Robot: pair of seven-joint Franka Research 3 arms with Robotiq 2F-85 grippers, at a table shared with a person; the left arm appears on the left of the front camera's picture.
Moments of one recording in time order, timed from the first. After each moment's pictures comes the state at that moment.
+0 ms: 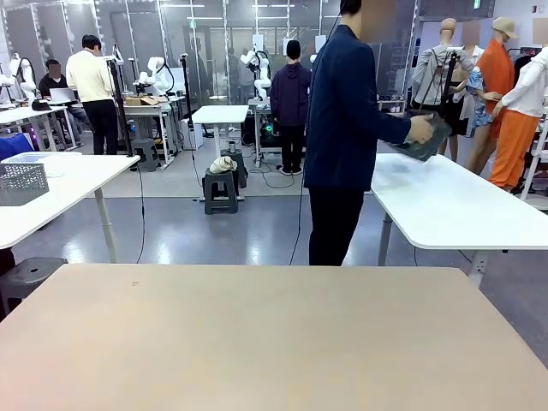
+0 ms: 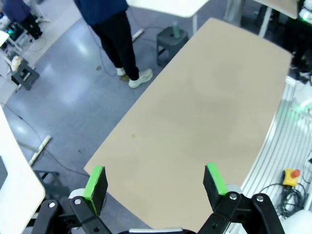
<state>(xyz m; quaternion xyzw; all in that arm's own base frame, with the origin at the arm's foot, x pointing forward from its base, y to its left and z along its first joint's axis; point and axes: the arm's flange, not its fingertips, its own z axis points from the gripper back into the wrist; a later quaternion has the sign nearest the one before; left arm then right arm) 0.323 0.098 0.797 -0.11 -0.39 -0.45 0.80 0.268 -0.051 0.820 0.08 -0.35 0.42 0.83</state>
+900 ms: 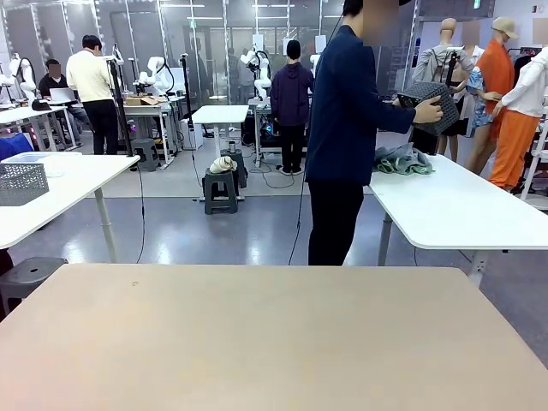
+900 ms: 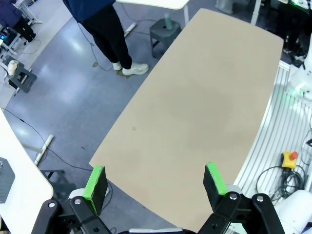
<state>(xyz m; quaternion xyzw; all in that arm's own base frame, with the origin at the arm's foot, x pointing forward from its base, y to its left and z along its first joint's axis) 0.314 0.106 0.829 -0.09 -0.37 -0.48 0.79 0.260 -0.054 0.828 0.07 -0.35 0.43 0.83</state>
